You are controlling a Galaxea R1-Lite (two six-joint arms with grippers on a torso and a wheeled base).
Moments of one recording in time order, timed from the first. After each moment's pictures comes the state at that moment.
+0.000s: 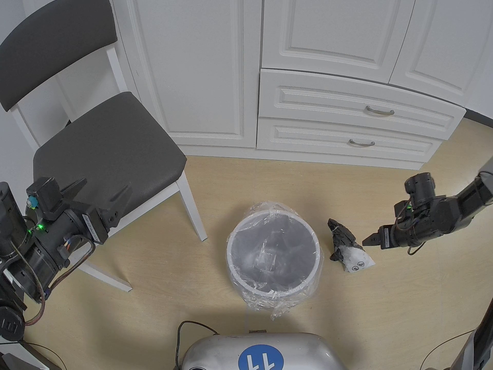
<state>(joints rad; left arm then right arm) -0.39 1.33 -0.33 -1.03 0.16 -0.04 0.08 1.99 -0.94 -0.18 0.06 0.06</state>
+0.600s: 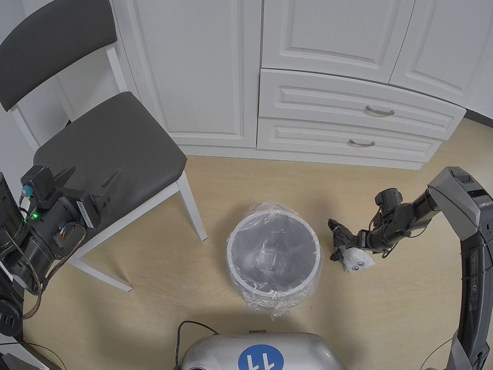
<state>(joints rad) -0.37 1.33 -0.36 -1.03 0.23 0.03 0.04 2.48 -1.42 -0.04 0.09 0.24</state>
